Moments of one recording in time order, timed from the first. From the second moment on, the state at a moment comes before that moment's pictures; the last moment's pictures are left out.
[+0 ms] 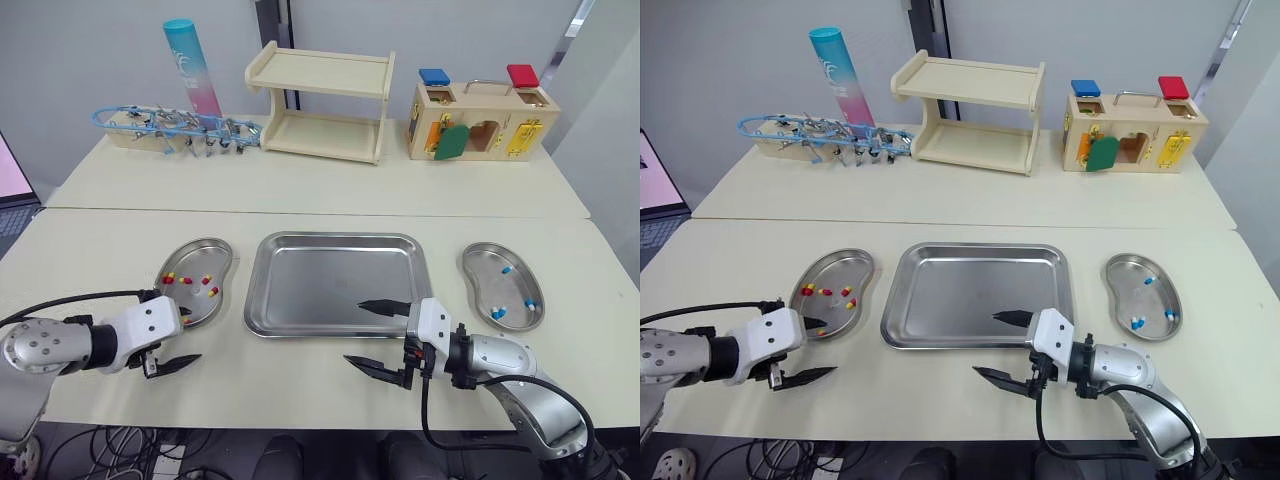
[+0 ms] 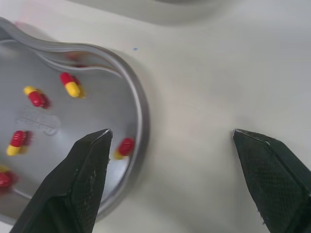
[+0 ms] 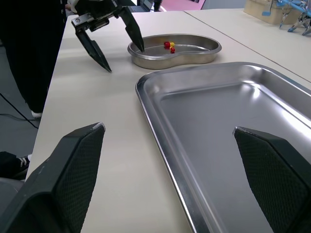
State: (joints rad) left arm 0.16 1.08 0.21 -0.13 -0.14 0.11 -1.09; right arm -0.07 -0.51 0.28 -0.43 0.29 0.23 0.85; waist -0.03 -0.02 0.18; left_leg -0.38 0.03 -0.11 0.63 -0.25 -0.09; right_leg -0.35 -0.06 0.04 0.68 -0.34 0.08
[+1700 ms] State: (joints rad) left arm 0.35 0.88 0.81 0.17 -0.35 0.26 -0.88; right arm -0.07 -1.14 -0.32 0.17 0.31 -0.05 1.33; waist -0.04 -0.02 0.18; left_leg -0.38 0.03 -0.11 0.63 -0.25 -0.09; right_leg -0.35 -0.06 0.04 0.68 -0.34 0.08
